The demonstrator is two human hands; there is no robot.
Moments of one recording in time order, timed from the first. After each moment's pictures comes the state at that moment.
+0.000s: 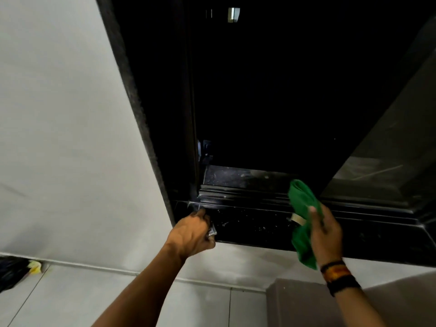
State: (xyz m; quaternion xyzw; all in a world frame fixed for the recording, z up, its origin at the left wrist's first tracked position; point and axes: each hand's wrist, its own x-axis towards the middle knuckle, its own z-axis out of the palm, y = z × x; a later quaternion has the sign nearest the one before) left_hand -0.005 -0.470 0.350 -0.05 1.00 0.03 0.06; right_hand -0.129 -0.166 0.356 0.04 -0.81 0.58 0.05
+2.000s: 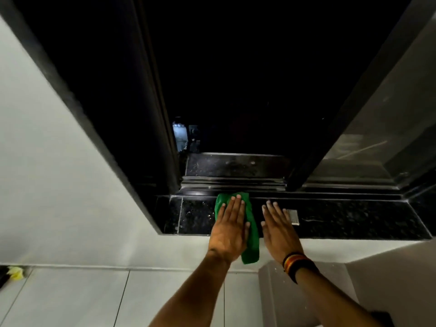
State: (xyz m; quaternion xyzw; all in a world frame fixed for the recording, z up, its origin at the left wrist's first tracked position) left_hand -0.070 -0.355 0.266 -0.03 1.00 0.09 0.03; right_hand -0.134 -0.190 0.270 0.23 -0.97 0.10 -0.01
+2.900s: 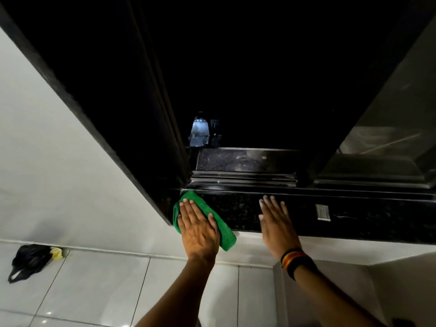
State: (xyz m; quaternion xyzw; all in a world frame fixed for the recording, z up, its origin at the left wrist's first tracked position) left_hand -0.023 -0.398 0.275 -0.38 0.92 0.12 -0.02; right_hand -0.128 -0.212 0.268 0.30 -0.94 0.15 -0.01
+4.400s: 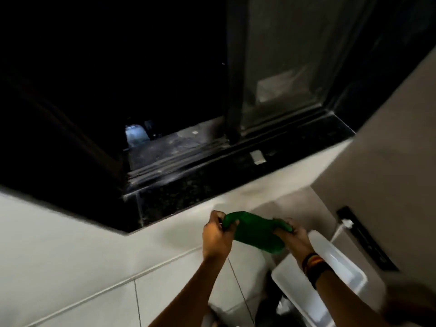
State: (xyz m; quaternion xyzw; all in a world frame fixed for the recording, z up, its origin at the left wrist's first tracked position) left_hand 0.014 -0.283 0.264 -0.20 0.83 0.51 0.06; right_hand 0.016 -0.062 0.226 -0.25 -0.69 0.67 -0.14
